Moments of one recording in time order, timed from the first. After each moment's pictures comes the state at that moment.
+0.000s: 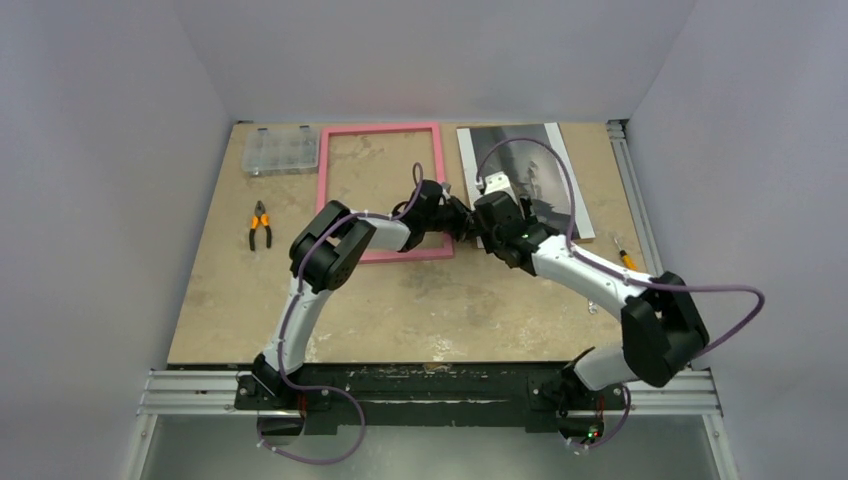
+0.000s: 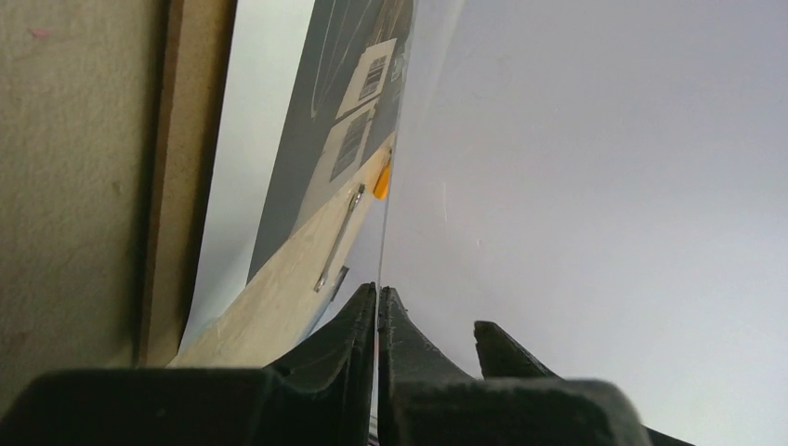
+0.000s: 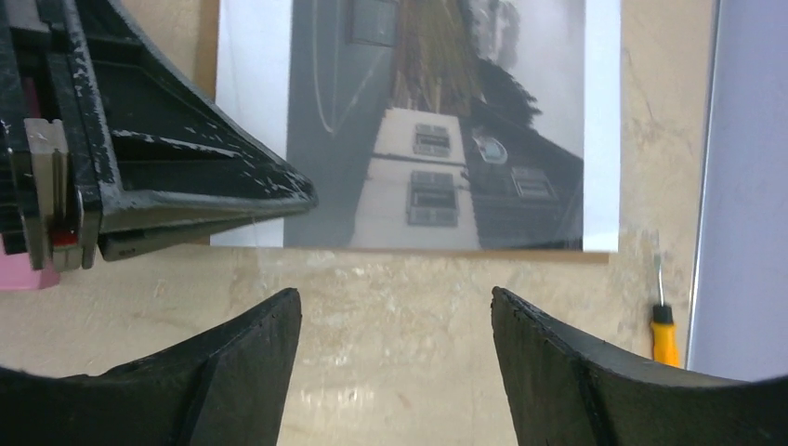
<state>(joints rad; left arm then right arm) -0.66 2.31 1.38 0.54 0.56 -1.67 0.62 1.48 0.94 -0.29 0.64 0.05</state>
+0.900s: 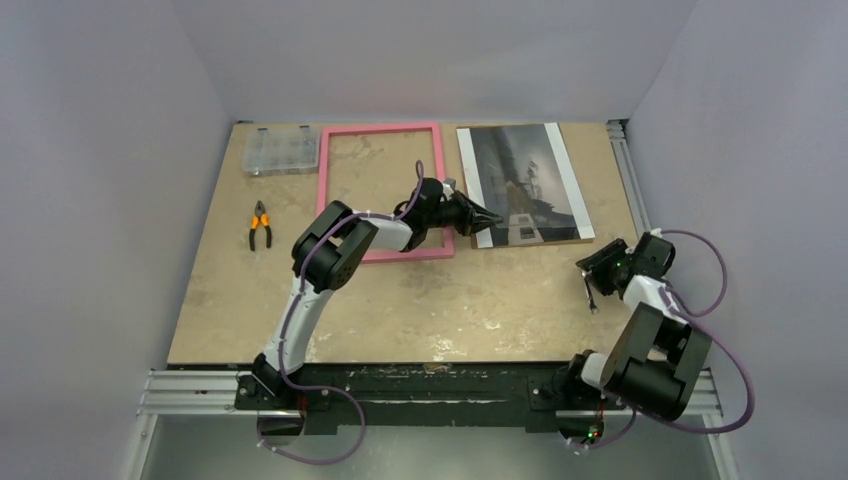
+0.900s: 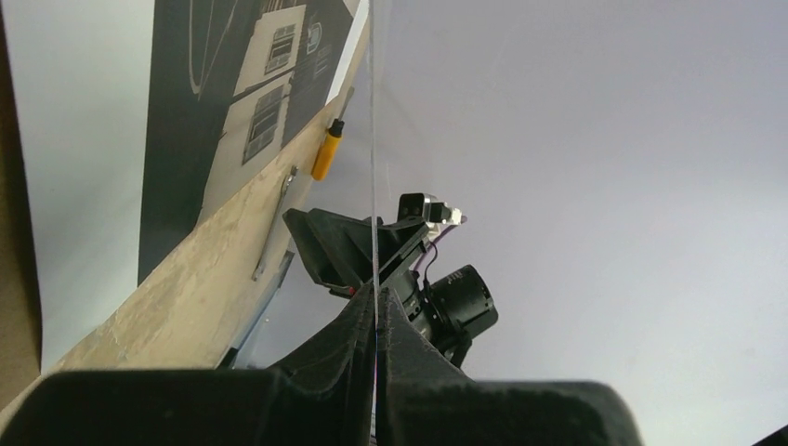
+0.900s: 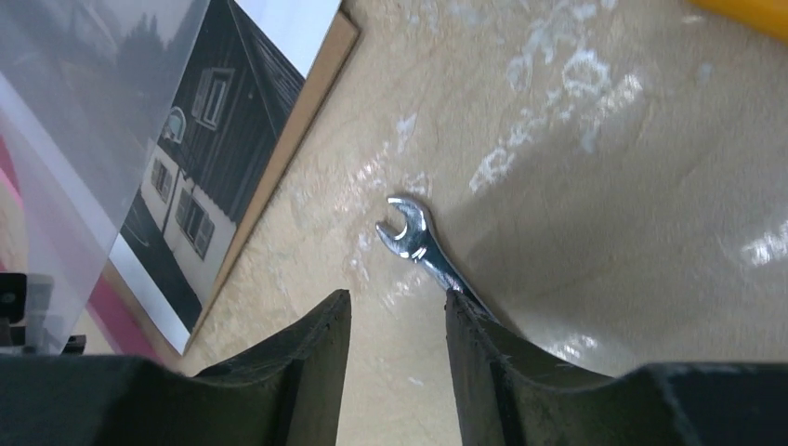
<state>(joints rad) -0.66 2.33 1.40 0.67 0.59 -1.80 -0.48 1.23 0.51 -0.18 -0.31 0.58</state>
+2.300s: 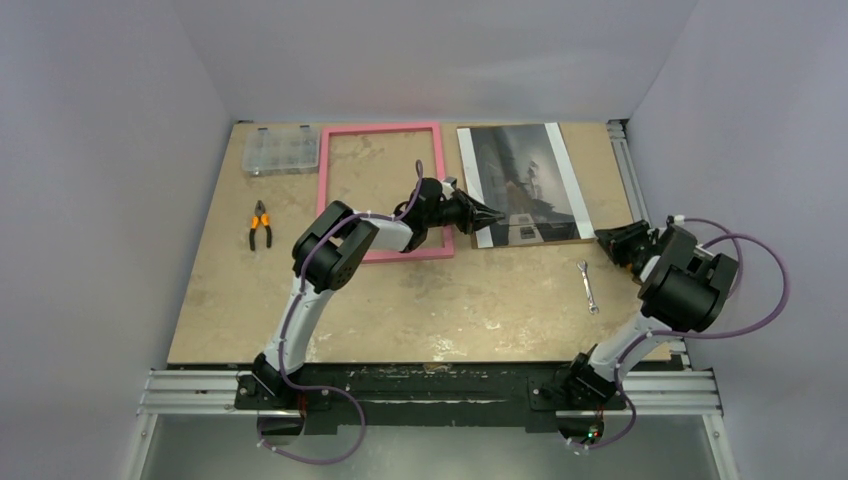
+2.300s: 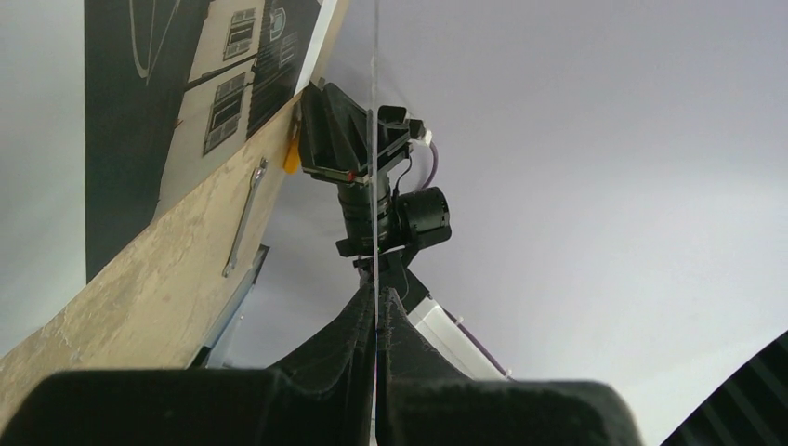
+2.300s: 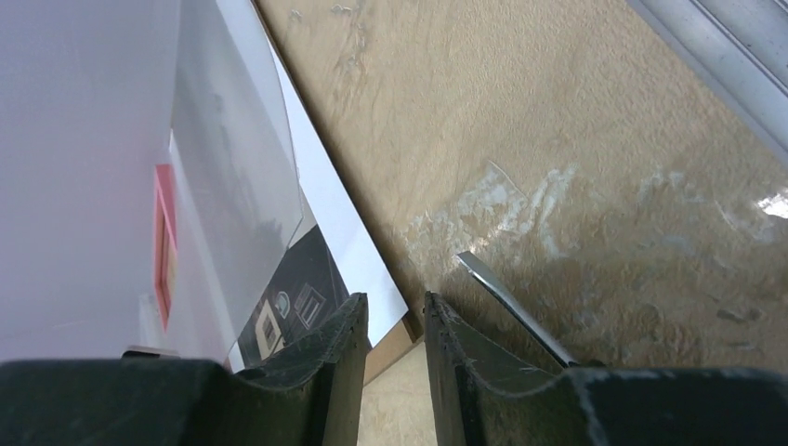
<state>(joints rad) -0.67 2.33 1.39 0.74 0.59 -1.86 -0.64 1.79 0.66 0.46 -0.63 0.71</state>
